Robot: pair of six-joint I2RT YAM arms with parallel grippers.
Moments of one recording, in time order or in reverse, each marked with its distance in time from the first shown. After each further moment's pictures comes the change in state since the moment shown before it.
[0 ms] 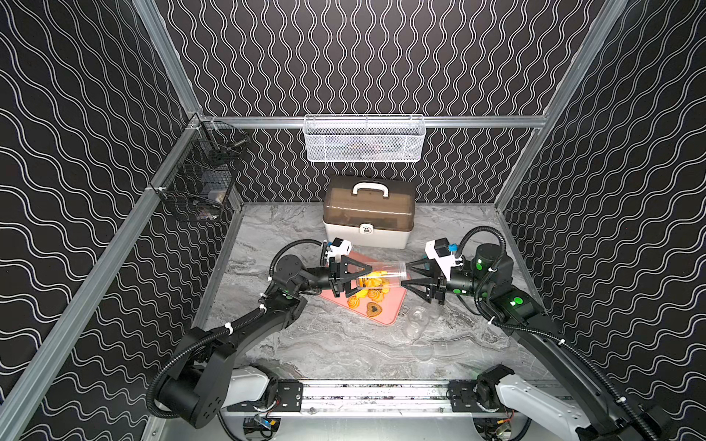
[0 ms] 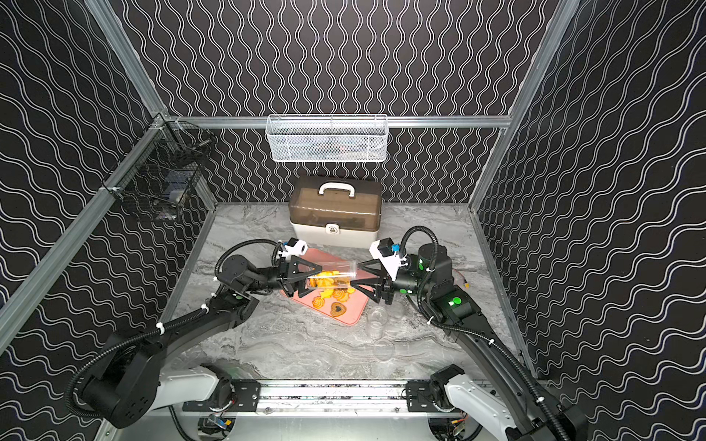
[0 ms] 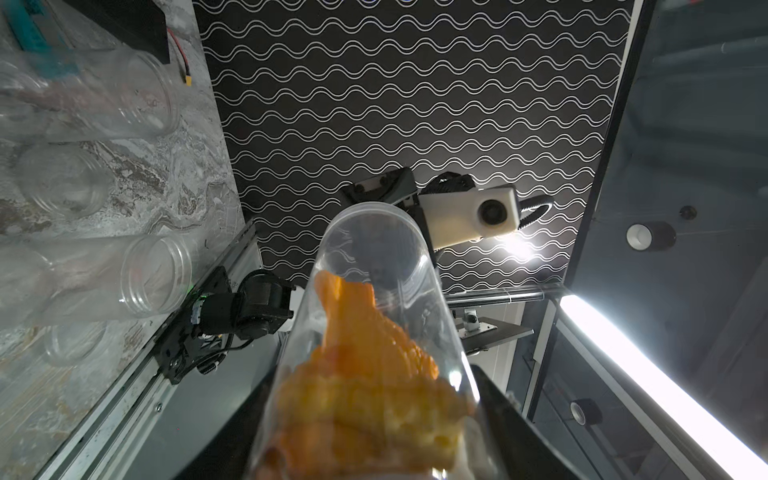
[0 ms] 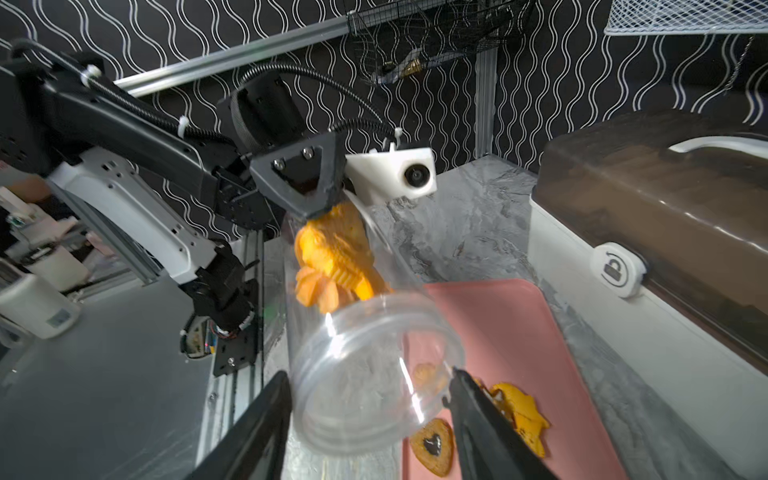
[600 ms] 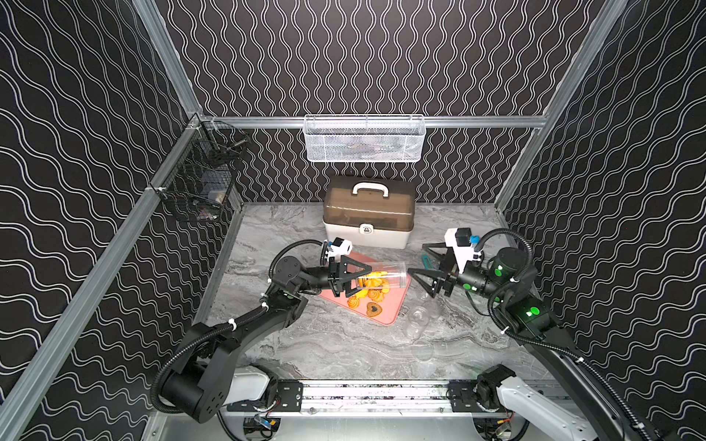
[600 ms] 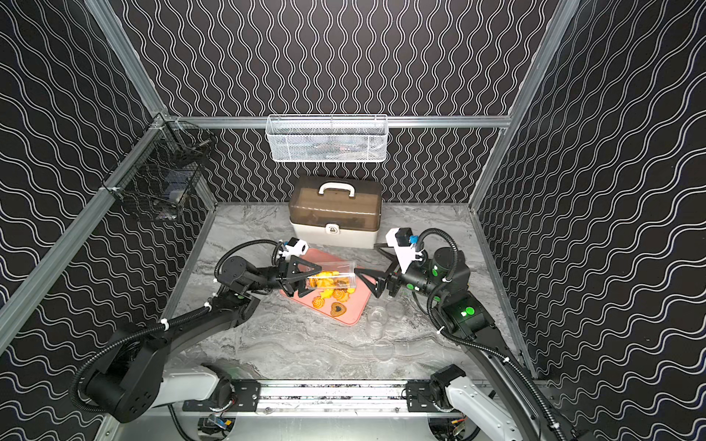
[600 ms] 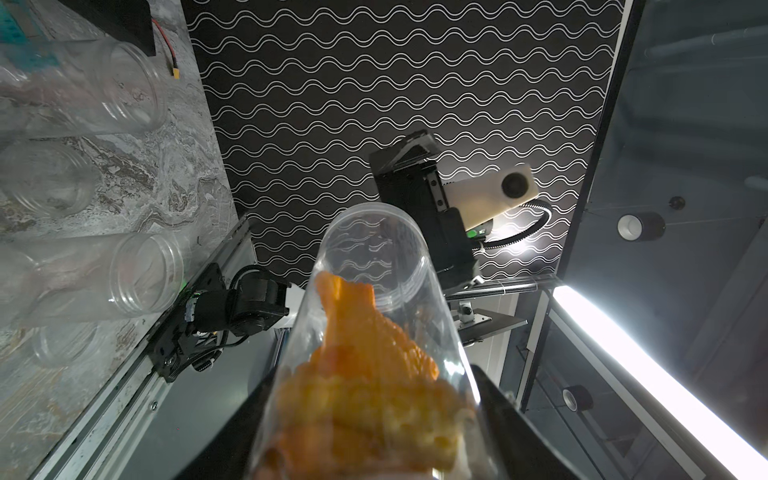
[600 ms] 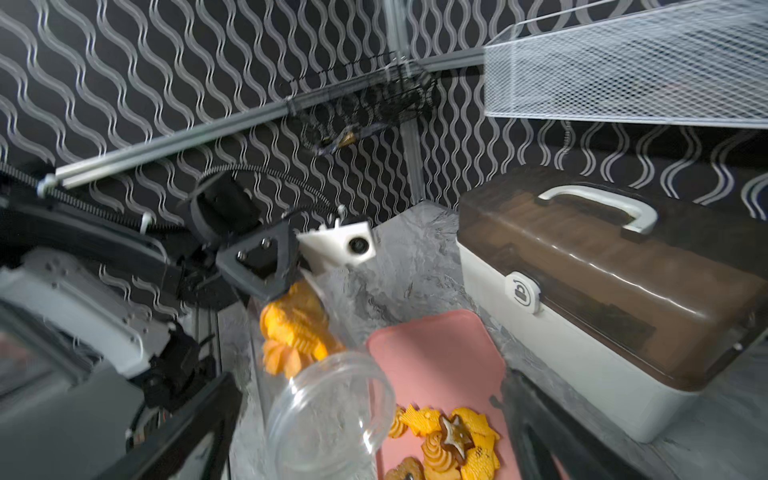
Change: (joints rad) left arm 0.005 0.027 -0.012 0.072 0.023 -0.034; right arm -0.003 -0.093 0.076 0.028 0.230 0.302
